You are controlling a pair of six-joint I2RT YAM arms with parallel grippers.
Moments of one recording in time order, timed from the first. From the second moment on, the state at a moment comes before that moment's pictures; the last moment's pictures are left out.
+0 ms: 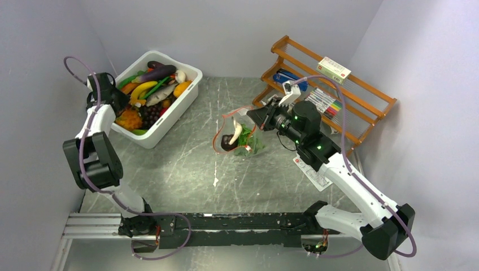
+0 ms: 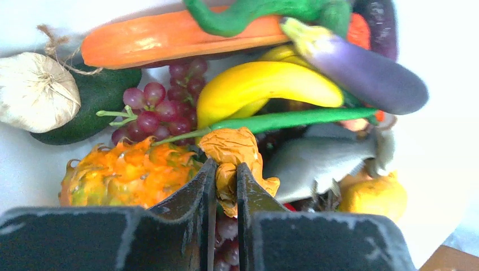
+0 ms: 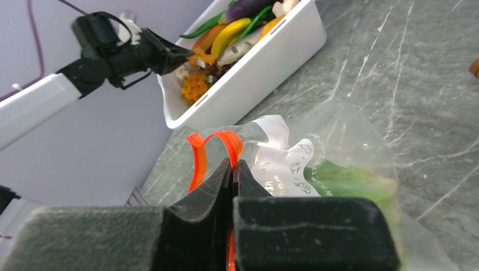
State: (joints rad) left arm 0.30 1.74 1.30 -0.18 0.00 -0.63; right arm 0.60 1.05 1.00 -0.07 -0.12 0.60
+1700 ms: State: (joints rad) left arm -0.30 1.03 0.83 0.18 0.73 -0.44; right arm 0.61 1.21 1.01 -0.07 -0.13 0.66
